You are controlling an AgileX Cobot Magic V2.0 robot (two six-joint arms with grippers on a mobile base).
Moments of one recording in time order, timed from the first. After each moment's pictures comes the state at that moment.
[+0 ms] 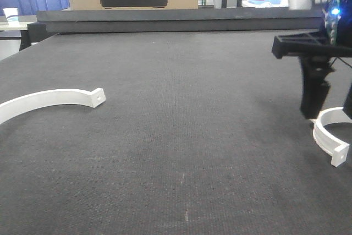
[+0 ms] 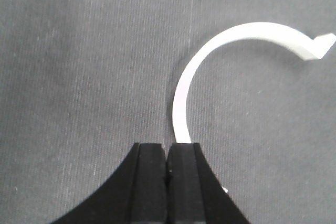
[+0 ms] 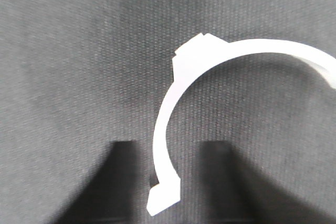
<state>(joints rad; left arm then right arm) 0.02 1.27 -0.95 -0.09 0.84 -0.05 0.37 1.58 -1.06 0.07 0.98 0.31</state>
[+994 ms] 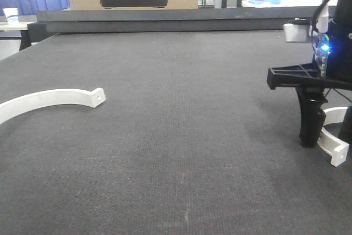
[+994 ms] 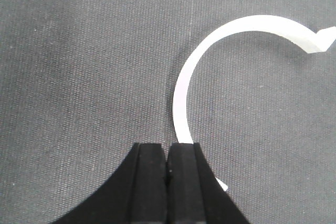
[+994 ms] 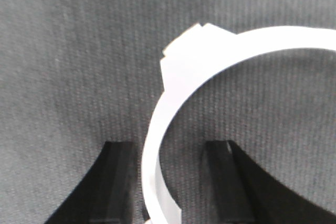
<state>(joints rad) 0.02 1.27 -0.95 -0.09 0.85 -0.05 0.37 1.65 -1.02 0.07 0.91 0.37</state>
